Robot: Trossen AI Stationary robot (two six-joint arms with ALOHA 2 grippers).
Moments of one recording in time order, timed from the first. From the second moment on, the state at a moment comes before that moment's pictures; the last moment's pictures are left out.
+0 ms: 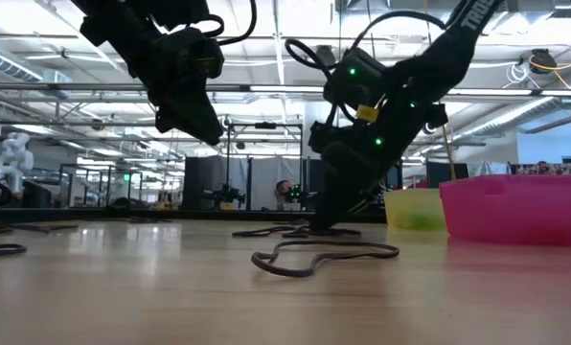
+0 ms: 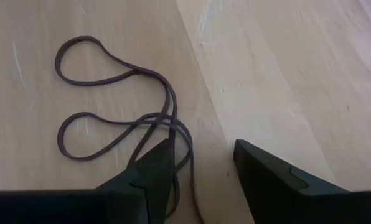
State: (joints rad) left arm 0.07 1.30 0.78 -0.29 0.01 -0.39; right arm -0.08 1.86 0.89 0.08 0.06 0.23
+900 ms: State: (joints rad) left arm 0.07 1.30 0.78 -0.21 -0.01 -0.32; right arm -0.08 1.44 0.98 -0.03 -0.01 0.35
